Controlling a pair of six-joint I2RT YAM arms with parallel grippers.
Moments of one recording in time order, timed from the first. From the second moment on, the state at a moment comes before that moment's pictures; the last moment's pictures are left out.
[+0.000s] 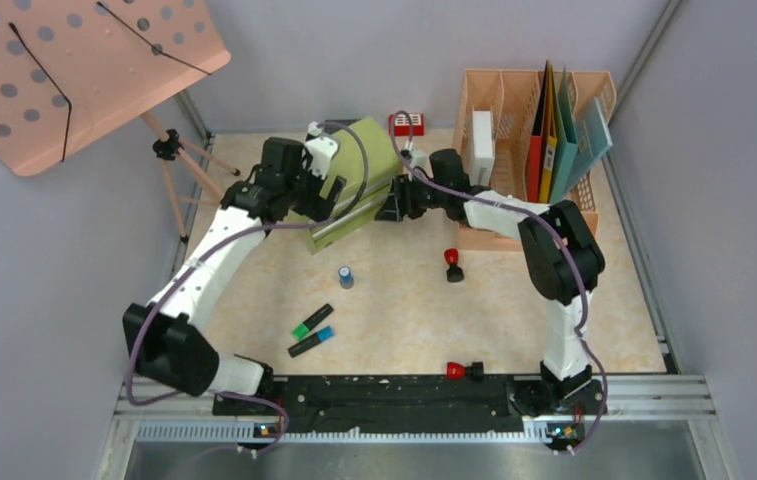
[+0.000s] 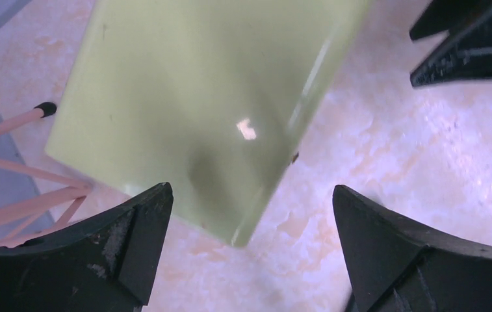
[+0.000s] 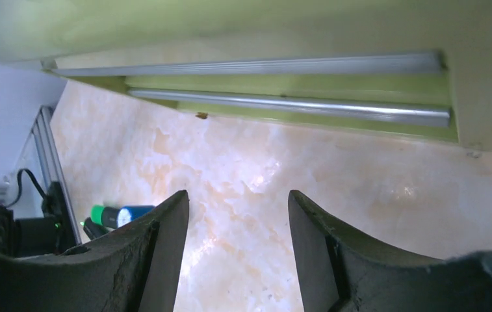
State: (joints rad) left arm -0.33 1.43 1.34 -0.61 -0.02 0.22; right arm 0.50 2.04 1.33 0.18 -0.65 0.41
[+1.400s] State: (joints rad) left arm -0.97 2.02 0.97 0.35 -1.04 0.92; right arm 0.30 1.85 1.82 -0.61 -0.62 -0.06
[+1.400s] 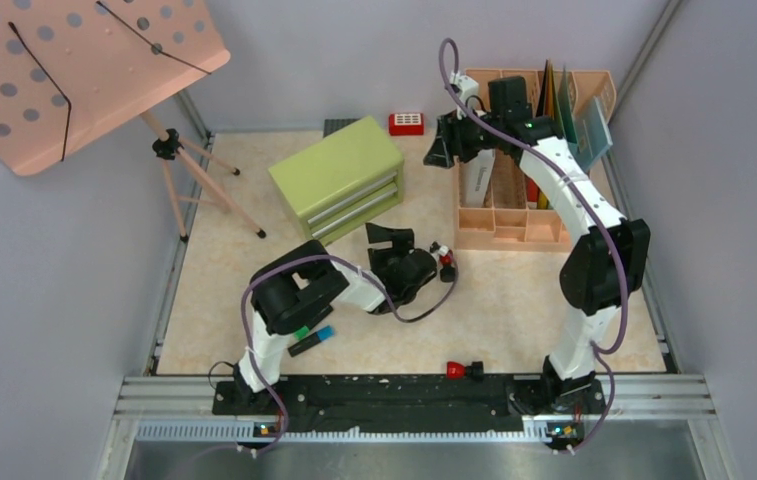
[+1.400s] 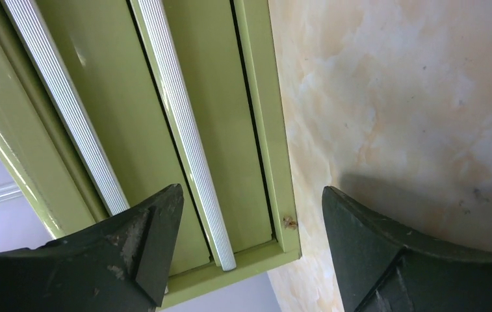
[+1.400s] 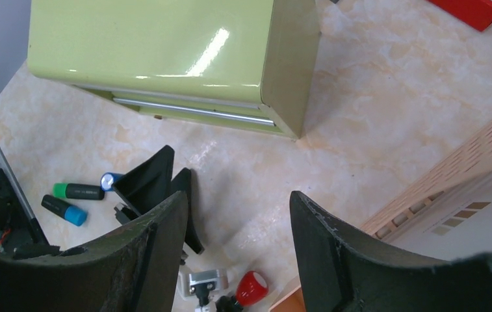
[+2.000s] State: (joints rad) left arm -0.86 2.08 0.99 0.61 -1.06 1.12; right arm 0.30 1.84 1.81 -0.61 -0.61 -0.05
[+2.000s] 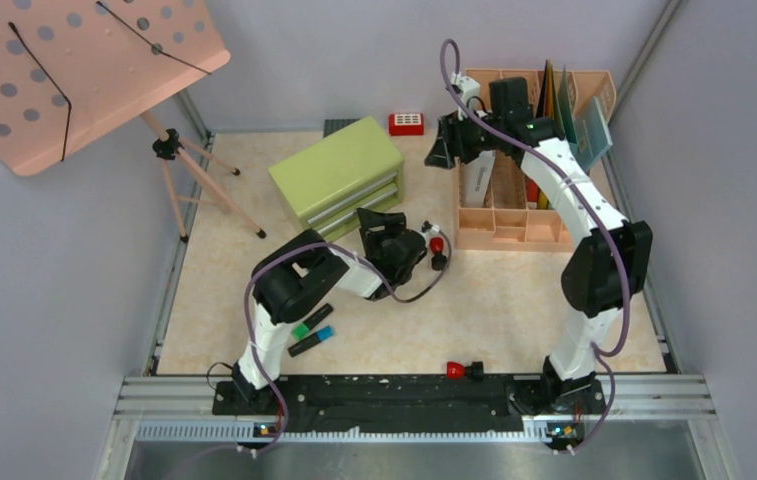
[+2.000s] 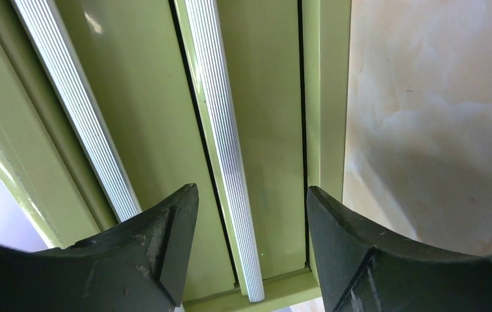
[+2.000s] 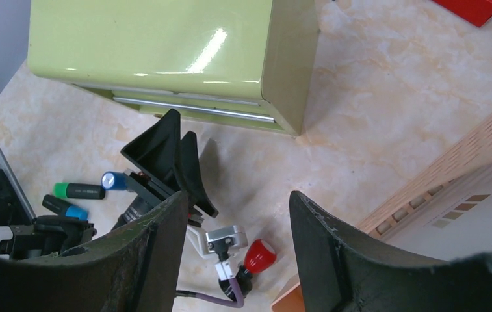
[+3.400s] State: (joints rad) left arm -0.81 2.16 1.04 0.78 -1.05 1.27; right arm 0.28 1.76 1.73 -0.61 -0.61 -0.05
